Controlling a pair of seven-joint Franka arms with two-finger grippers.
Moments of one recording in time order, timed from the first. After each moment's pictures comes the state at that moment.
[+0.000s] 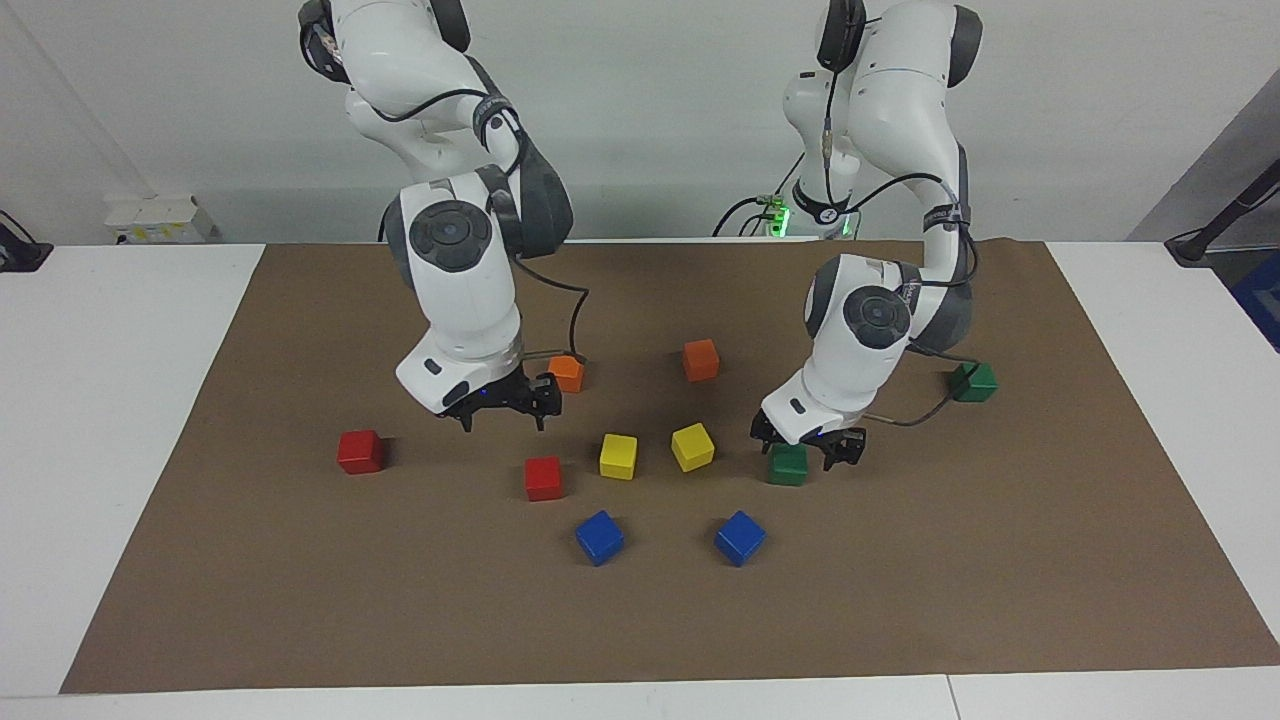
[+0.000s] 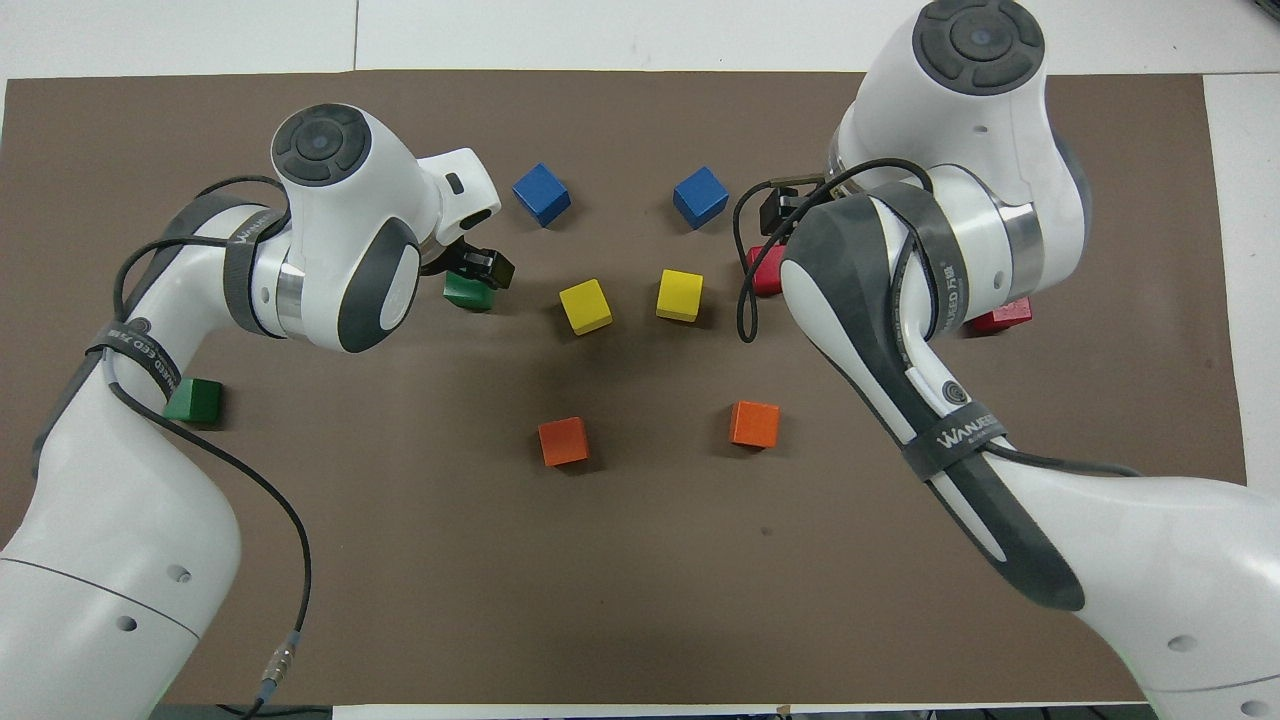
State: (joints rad) left arm -0.33 0.49 -0.04 -1.62 -0.02 2.12 0.04; right arm 0.23 0.48 0.10 -1.36 -0.08 1.83 0.35
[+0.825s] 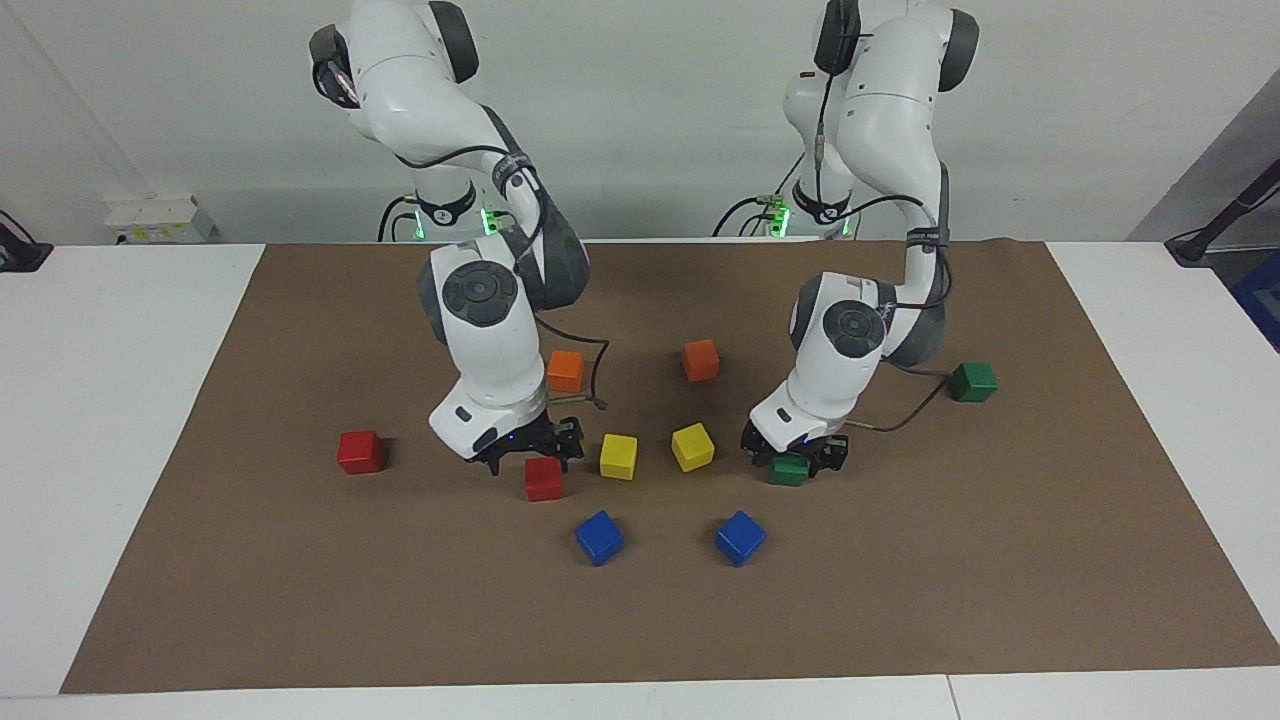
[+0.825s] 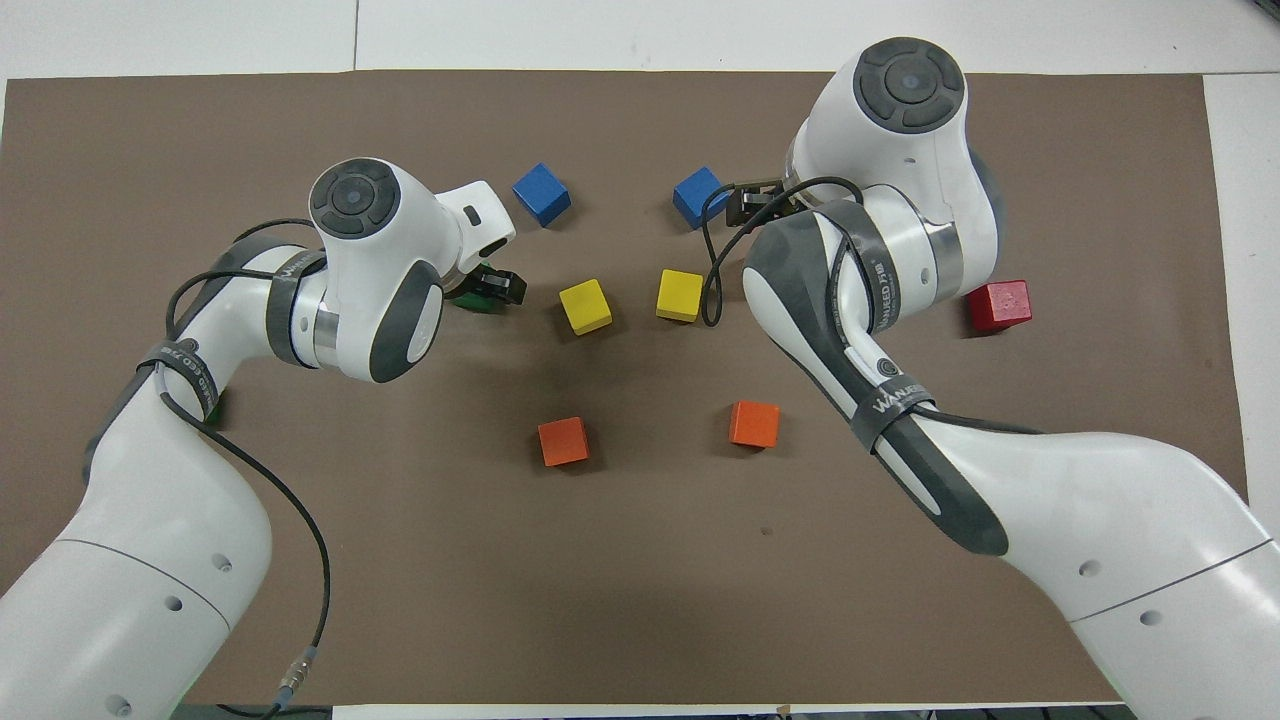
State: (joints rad) left arm -0.34 0.50 -0.04 -1.73 -0.02 2.28 -0.03; right arm 0.24 0.57 0.10 -1.39 -0.08 2.02 0.36
